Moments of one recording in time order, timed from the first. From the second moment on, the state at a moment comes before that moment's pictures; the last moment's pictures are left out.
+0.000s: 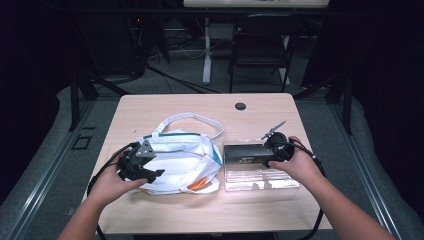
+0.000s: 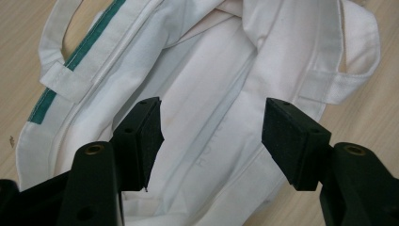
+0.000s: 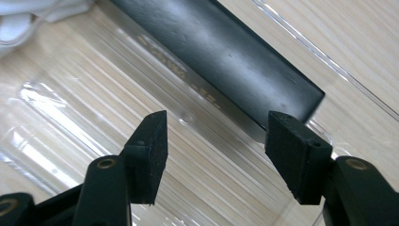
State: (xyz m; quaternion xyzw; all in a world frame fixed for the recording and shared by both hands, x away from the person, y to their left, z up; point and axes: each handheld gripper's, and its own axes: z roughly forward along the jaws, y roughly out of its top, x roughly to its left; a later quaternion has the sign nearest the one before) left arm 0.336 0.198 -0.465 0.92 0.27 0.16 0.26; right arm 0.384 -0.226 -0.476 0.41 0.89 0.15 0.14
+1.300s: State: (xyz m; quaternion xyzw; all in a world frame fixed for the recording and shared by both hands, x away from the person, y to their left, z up) left arm 0.313 0.193 -0.482 0.90 0.28 0.16 0.30; right arm 0.290 -0.143 -0.482 0.27 0.89 0.33 0.14
